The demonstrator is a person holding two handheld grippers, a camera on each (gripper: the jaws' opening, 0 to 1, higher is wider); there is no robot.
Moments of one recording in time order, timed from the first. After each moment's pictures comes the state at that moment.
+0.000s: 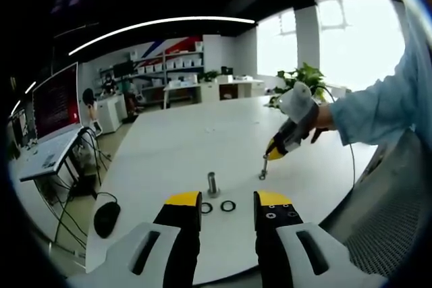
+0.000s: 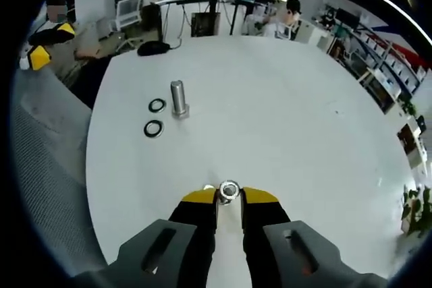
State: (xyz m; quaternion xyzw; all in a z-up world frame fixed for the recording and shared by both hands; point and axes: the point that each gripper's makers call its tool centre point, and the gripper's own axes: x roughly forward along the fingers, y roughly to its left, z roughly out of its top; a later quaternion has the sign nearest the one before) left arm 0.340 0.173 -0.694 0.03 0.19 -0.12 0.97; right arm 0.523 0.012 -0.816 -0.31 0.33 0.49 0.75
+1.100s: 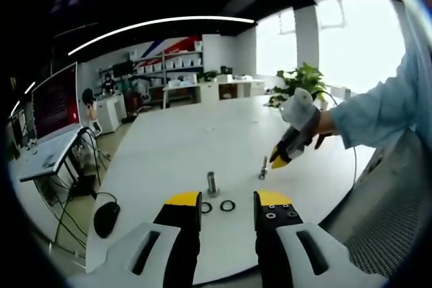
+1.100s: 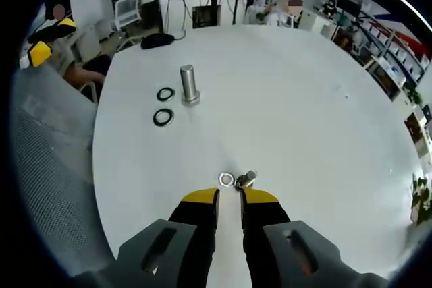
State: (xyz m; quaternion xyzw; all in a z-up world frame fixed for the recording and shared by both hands) left arm 0.339 0.172 -0.694 0.03 0.19 -0.12 0.97; right arm 0.502 0.008 -0.835 -0.30 0.37 0.49 0.73
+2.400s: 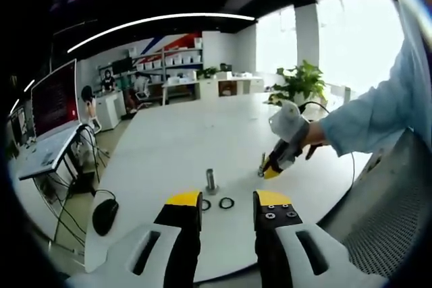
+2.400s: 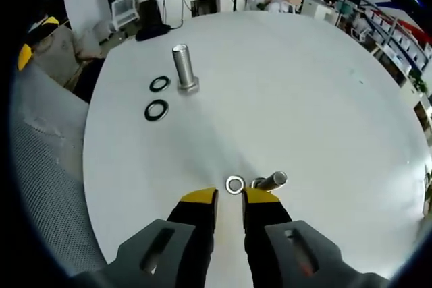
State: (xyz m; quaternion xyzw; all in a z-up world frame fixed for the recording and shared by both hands) left arm 0.339 0.170 -0.697 0.03 0.20 -0.13 0.97; right arm 0.504 0.021 -0.873 -0.29 0.40 0.49 0.72
